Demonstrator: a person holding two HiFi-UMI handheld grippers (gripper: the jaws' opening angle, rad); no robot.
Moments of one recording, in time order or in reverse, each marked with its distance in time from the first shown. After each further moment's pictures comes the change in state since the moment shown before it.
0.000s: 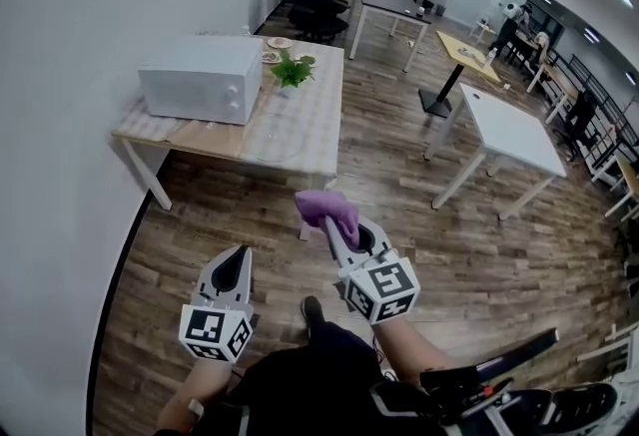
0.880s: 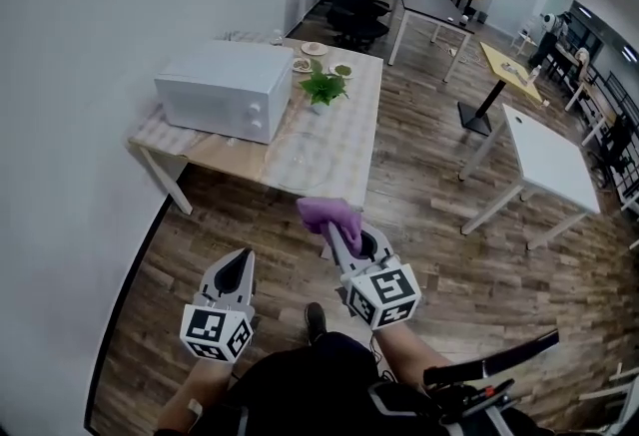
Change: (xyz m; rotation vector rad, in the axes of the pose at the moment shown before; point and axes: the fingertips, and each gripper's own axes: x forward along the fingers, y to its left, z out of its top) left arm 0.101 0.070 0.001 -0.001 0.048 0.108; right arm 0.126 -0.056 -0.004 0.049 0.001 0.121
